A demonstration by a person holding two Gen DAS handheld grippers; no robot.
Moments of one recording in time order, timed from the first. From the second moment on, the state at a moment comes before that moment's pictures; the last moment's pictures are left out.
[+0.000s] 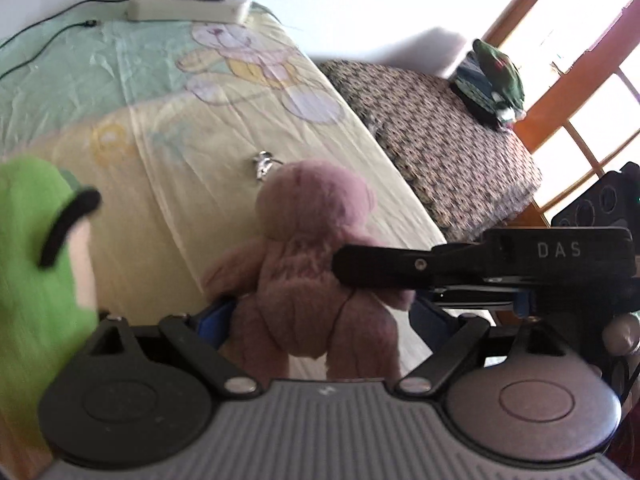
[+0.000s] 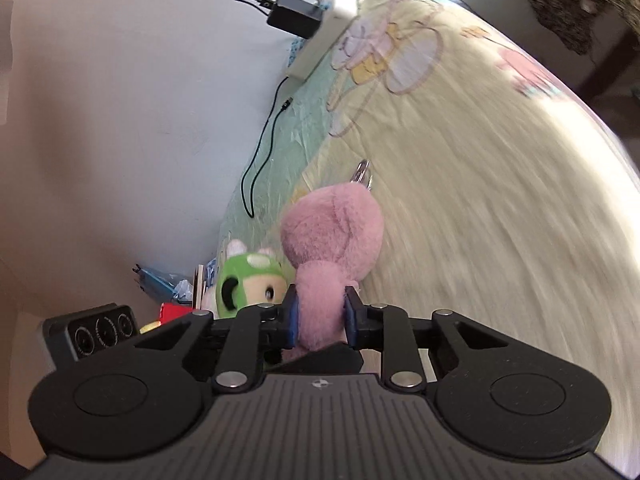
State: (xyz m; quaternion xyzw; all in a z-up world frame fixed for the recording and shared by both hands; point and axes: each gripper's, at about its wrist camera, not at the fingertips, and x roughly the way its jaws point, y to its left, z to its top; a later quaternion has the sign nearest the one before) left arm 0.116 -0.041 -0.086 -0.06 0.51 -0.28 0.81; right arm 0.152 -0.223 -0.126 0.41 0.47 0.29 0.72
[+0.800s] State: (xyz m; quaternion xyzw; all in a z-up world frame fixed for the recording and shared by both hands) left arm 0.040 -0.053 -0.089 -0.01 0.51 -0.30 0.80; right arm 0.068 -0.211 -0.115 0.38 0.48 0.24 0.75
